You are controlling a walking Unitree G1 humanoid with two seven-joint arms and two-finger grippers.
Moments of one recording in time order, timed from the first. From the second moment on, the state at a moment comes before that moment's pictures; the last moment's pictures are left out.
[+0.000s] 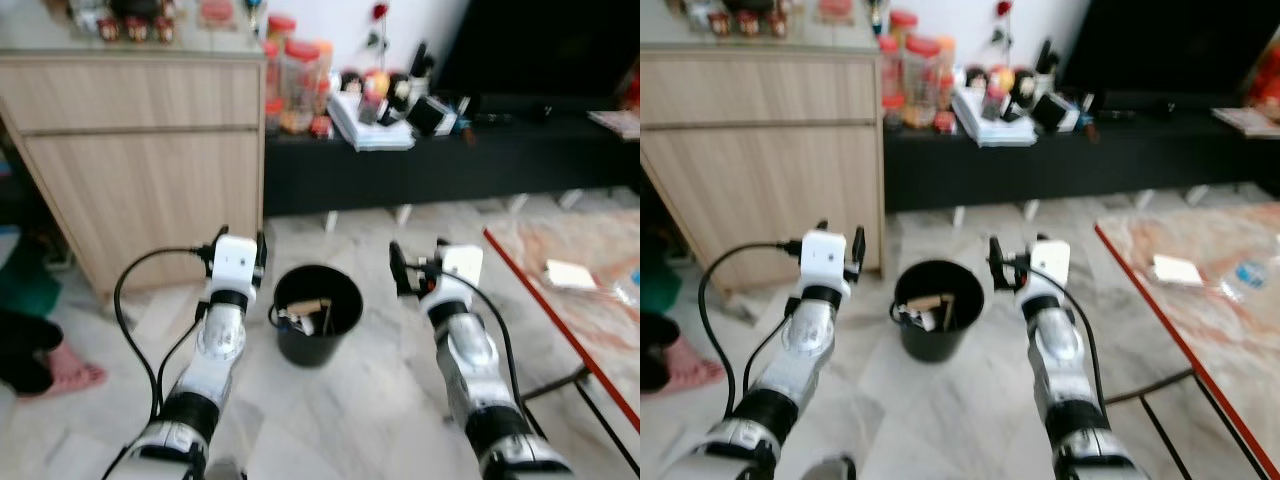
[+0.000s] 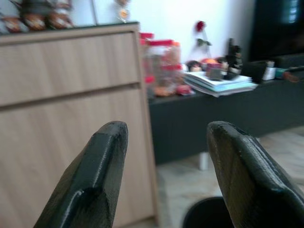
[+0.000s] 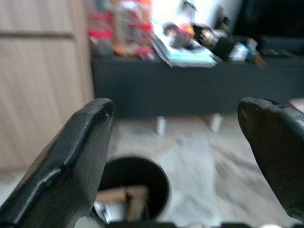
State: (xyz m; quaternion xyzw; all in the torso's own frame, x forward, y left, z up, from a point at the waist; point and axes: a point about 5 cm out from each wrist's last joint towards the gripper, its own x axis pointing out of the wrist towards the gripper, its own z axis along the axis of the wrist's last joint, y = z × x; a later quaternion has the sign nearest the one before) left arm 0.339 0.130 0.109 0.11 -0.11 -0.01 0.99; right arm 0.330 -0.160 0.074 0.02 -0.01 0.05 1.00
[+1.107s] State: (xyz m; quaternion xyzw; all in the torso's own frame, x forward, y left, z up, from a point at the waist) left arm 0.337 0.122 0.093 0.12 -0.08 -0.05 0.99; right arm 0.331 -0.154 0.075 0.04 -0.02 0.04 1.00
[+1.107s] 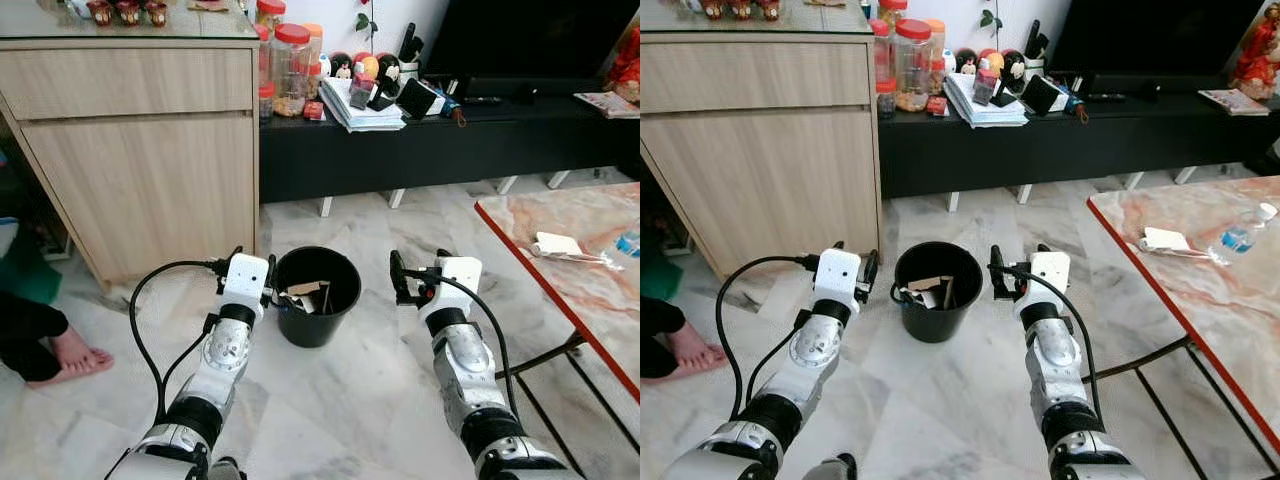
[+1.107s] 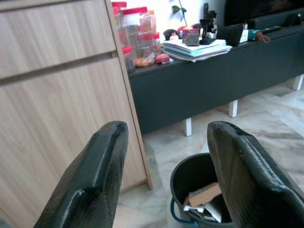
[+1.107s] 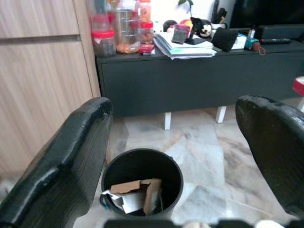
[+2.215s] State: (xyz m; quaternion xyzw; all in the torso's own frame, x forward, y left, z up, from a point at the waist) left arm 0.353 0.114 0.114 0.15 -0.10 -0.08 0.98; right arm 0.336 -0.146 0.078 0.08 -0.03 0.01 1.00
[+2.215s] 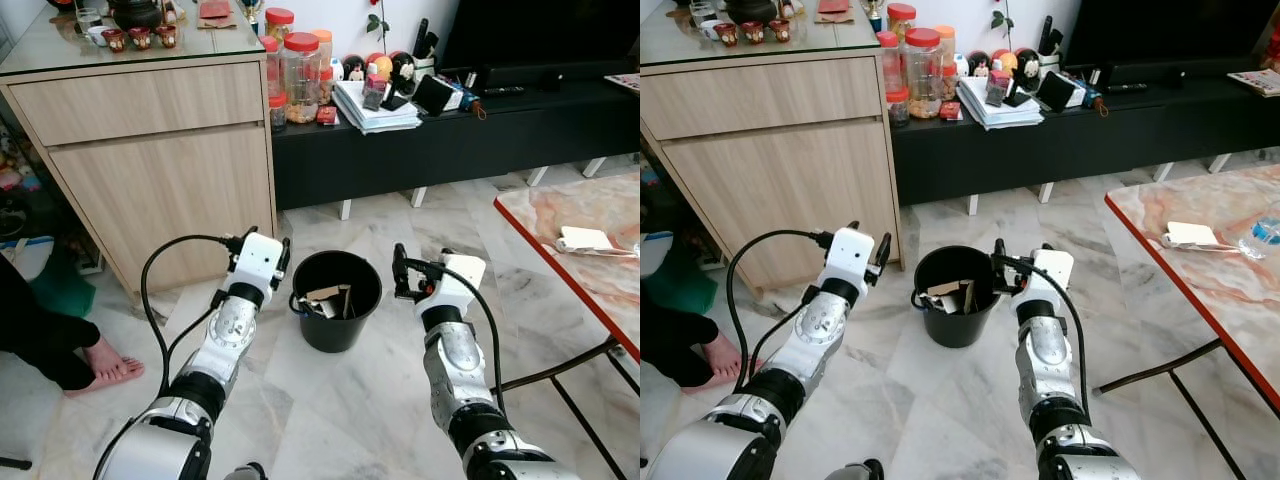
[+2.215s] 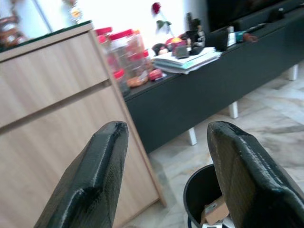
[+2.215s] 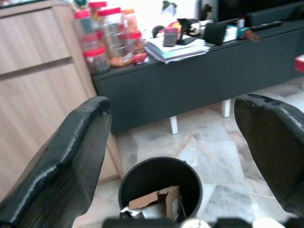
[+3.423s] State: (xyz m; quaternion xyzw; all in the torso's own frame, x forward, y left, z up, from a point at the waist) left arm 0.353 0.114 0.115 0.14 -0.11 -0.07 0.98; right arm 0.335 -0.143 0.075 0.07 -0.03 0.03 1.00
